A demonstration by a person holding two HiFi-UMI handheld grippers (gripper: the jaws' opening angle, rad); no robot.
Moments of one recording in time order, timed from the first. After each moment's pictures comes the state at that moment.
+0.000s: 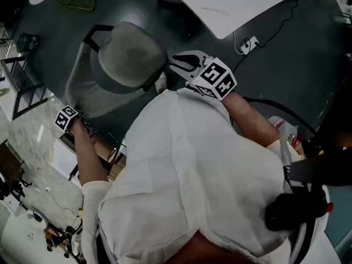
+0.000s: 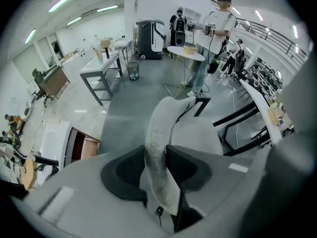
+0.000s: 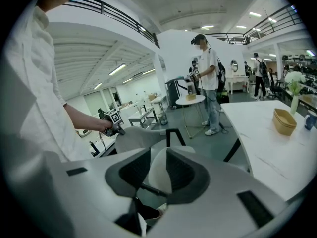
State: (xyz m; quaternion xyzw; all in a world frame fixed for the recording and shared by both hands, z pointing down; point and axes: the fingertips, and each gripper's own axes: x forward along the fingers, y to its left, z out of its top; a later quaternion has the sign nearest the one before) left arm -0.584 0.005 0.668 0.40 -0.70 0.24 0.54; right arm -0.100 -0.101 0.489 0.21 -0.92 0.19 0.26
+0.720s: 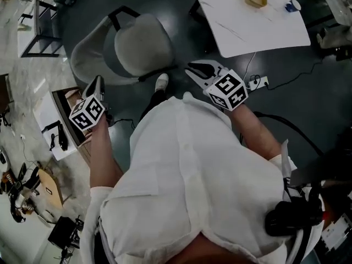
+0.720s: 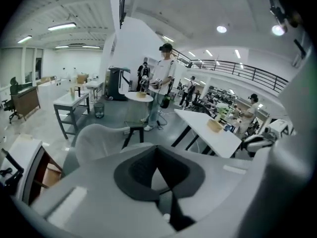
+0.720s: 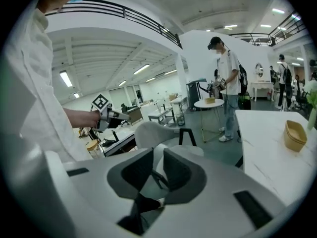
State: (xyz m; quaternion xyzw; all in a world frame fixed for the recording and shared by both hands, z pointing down) left arm -0.301 0.008 0.487 0.60 -0.72 0.10 0.34; right arm -0.004 -0.082 0.468 0.07 -0.95 0.14 0.25
